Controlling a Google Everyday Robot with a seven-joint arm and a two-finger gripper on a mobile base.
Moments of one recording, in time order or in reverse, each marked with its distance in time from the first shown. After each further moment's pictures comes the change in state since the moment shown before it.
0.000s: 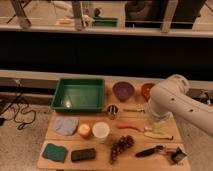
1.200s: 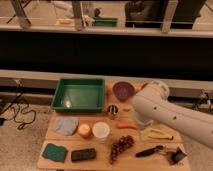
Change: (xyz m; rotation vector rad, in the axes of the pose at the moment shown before) arm -0.095 0.024 -0.008 -0.015 -0.025 -0.173
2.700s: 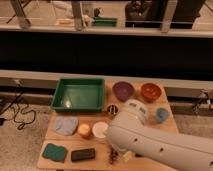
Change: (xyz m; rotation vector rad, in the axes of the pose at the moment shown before) arm -0.129 0.050 -0.027 0.030 -0.075 -0.338
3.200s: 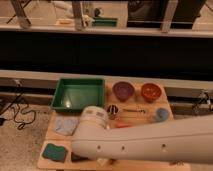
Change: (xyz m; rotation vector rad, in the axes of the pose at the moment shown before) arm -0.092 -0.059 0.017 0.005 -0.013 -0.158
